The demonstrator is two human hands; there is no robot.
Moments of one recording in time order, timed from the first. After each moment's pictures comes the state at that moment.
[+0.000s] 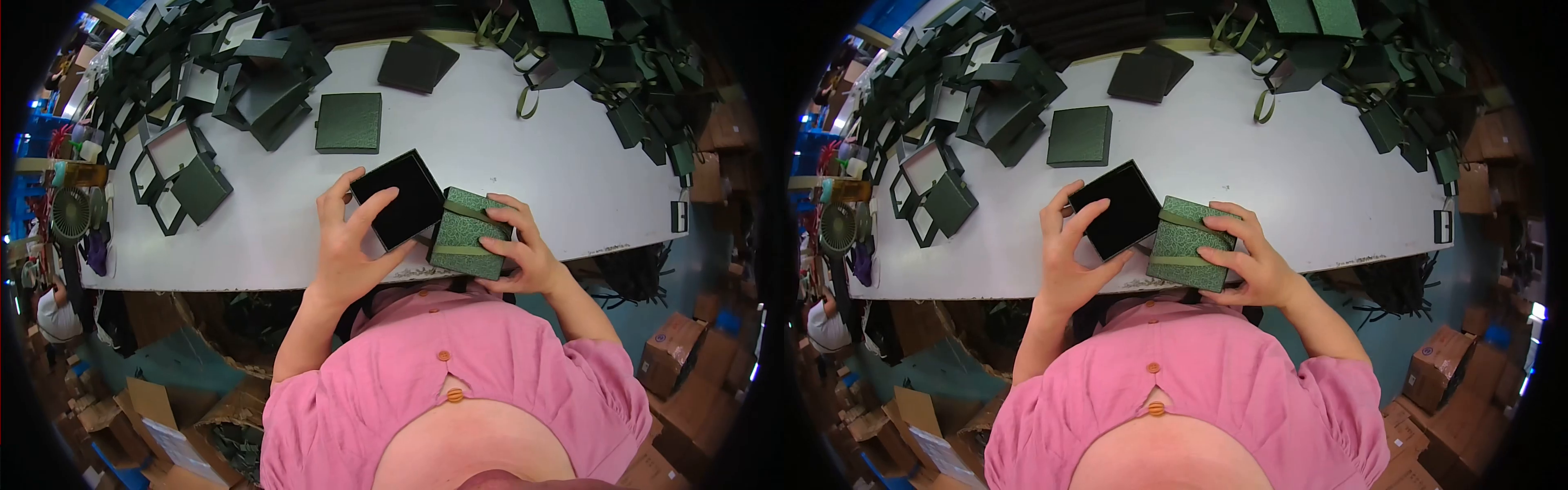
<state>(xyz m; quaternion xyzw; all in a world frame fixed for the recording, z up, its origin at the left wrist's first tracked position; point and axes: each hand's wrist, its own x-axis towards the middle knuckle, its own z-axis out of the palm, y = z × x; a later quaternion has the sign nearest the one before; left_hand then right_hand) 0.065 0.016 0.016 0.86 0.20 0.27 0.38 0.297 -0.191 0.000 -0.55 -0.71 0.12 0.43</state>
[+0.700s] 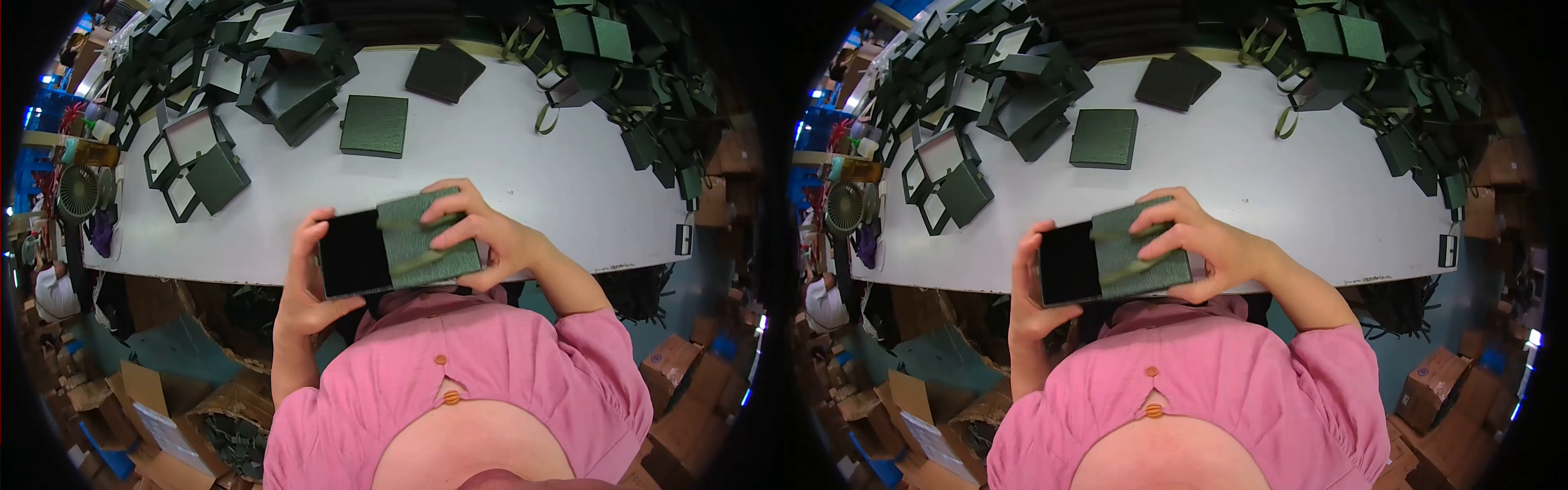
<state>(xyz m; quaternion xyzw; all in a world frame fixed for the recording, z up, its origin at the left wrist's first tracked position) -0.019 0.030 0.004 0.68 0.13 0.30 0.66 0.286 -0.093 0.019 -0.37 -0.74 0.31 0.47</state>
